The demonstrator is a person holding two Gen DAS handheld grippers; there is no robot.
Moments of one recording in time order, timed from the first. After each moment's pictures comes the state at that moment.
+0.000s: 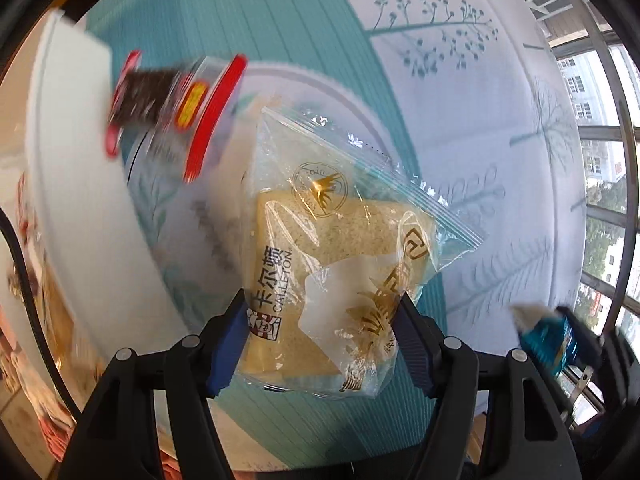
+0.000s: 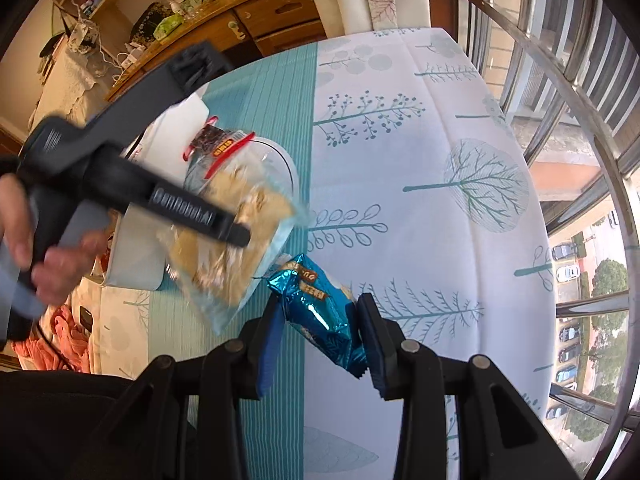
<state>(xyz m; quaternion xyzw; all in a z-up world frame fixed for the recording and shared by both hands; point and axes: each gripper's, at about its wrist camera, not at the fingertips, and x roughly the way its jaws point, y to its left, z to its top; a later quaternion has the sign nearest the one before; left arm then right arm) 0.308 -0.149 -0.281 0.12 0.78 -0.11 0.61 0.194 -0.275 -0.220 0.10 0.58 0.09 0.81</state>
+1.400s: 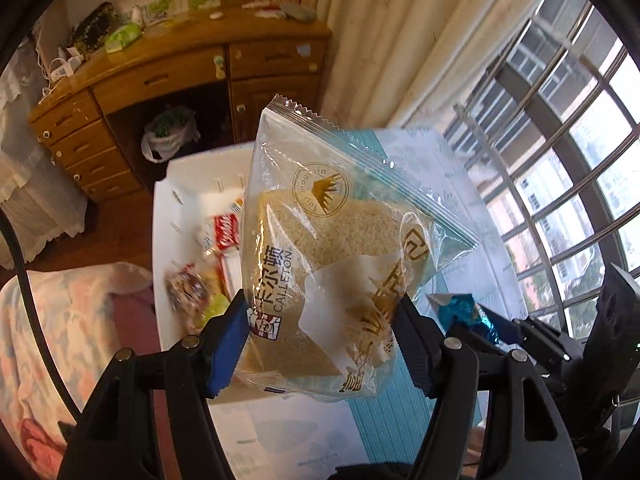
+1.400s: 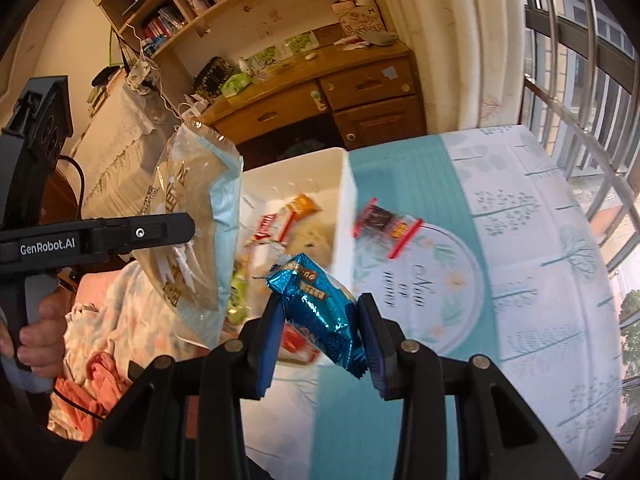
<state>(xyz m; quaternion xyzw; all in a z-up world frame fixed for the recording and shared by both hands) 0.277 0.102 -0.067 0.01 0.54 -0.17 0.83 0.186 -0.087 -0.120 0.14 0.45 0.12 0.88</state>
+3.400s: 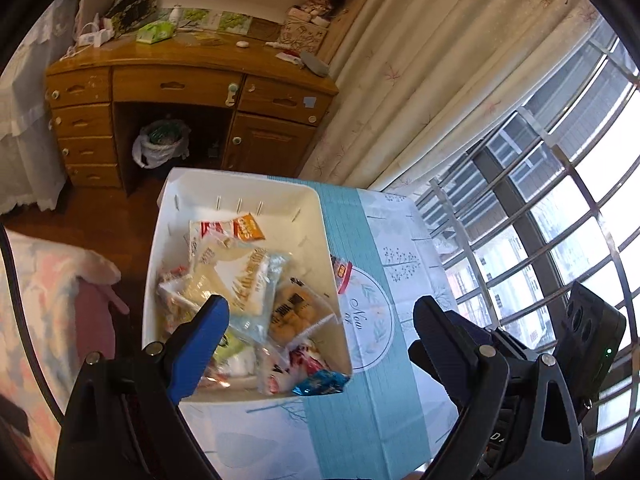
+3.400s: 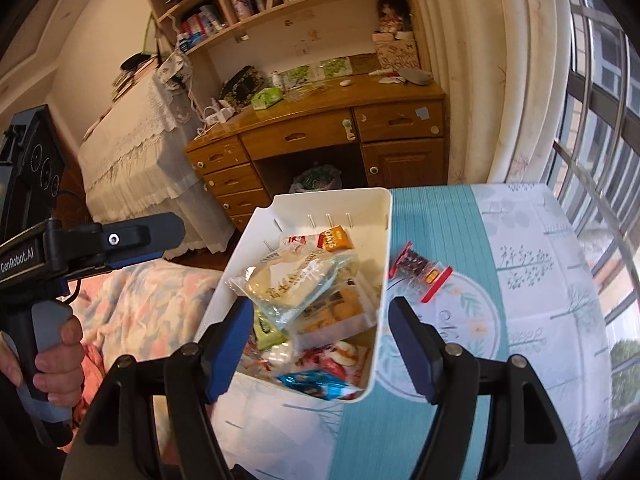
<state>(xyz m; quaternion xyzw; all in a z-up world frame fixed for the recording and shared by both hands) 0.244 0.157 -0.061 -0.14 0.46 -0.18 0.86 0.188 -0.051 -0.090 0.07 0.41 0.14 0.90</state>
